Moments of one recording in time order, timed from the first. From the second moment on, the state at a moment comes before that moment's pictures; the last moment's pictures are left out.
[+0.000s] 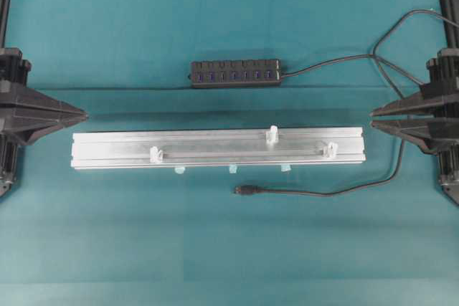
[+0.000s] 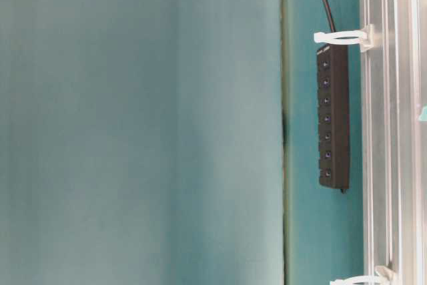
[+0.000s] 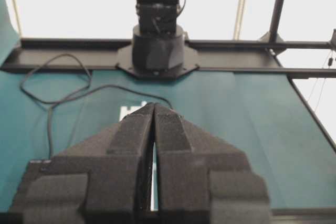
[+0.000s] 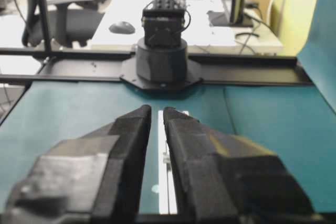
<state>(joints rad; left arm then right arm) 0.00 -0.96 1.17 0.00 -0.29 0.00 0.00 -0.97 1.18 0.00 -0.29 -0.01</state>
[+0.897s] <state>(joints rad) 0.00 -0.88 0.99 0.01 -0.01 -0.02 0.03 -0.62 0.95 0.03 -0.08 0.08</state>
